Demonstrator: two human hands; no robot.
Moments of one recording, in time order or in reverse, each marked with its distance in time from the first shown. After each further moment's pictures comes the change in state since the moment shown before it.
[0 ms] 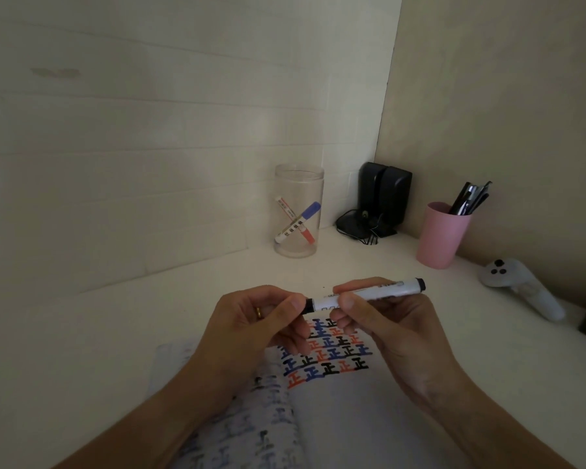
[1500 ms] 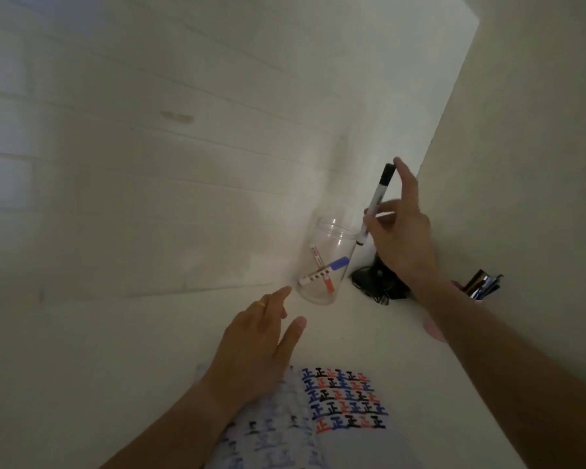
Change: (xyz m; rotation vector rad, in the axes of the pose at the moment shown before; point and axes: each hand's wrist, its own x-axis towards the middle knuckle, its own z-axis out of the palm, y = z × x) left_hand 0.020 -0.016 -0.050 0.971 0.282 0.347; right_hand 0.165 -0.087 0.060 -1.001 0.186 -0.455
